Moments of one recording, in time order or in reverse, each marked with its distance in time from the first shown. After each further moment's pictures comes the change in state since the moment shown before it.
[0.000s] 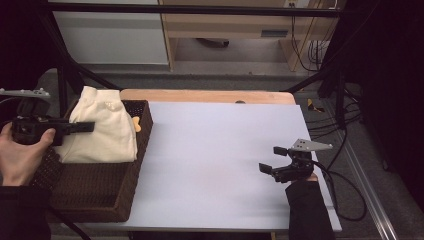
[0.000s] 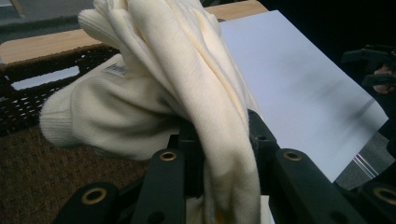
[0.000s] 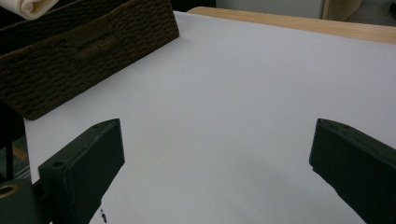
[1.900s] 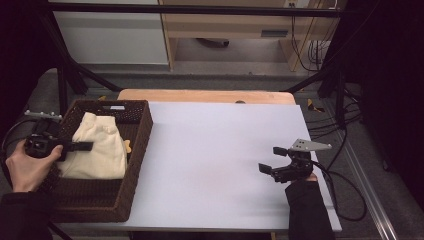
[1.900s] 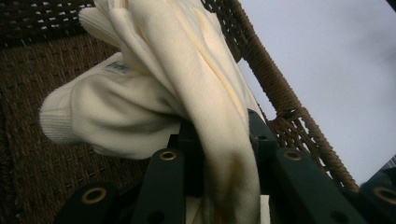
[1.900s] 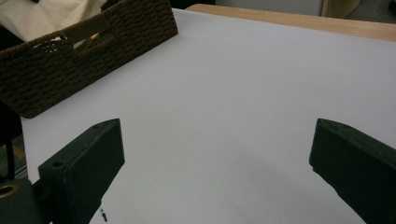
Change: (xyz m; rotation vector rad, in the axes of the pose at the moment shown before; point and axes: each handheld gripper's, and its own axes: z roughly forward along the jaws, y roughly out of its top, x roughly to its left) left arm 0.059 -0.056 0.042 0.169 0.058 -0.099; right arm 0.000 -0.001 0.002 0.009 -0.005 0.000
